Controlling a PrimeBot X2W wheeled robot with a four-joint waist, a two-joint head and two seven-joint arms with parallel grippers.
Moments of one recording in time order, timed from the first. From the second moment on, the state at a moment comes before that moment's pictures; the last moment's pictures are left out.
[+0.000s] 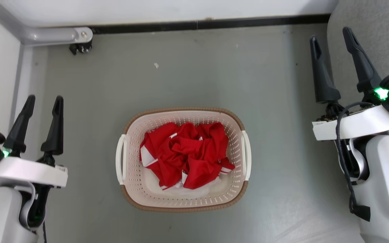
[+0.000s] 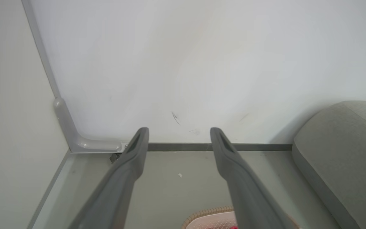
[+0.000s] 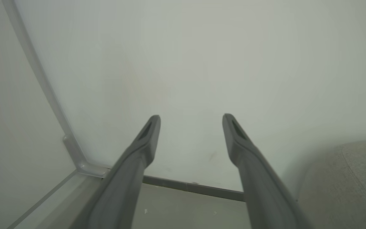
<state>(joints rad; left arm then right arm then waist) -0.37 0.28 -0.10 0.23 -0.58 -0.13 -0.26 -0.47 -0.06 0.03 0.01 0.09 0.12 -0.26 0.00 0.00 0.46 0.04</state>
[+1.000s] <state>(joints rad) -0.06 0.24 0.00 0.18 -0.47 -0.13 -0.26 -0.24 -0.05 -0.04 0.04 0.08 0.12 -0.26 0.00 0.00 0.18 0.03</state>
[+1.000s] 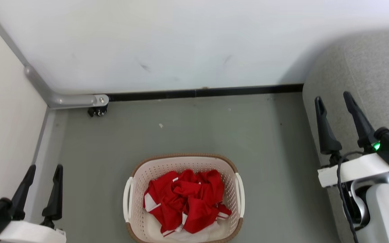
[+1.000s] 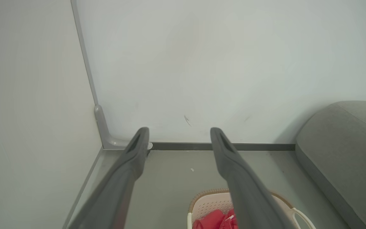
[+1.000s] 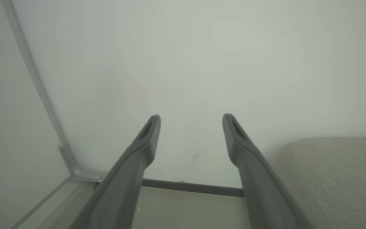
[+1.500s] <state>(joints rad) 0.04 0.20 0.03 0.16 -0.45 -0.13 -0.26 -0.15 -0.04 -0.04 0.04 0.08 0.12 -0.26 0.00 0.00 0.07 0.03</state>
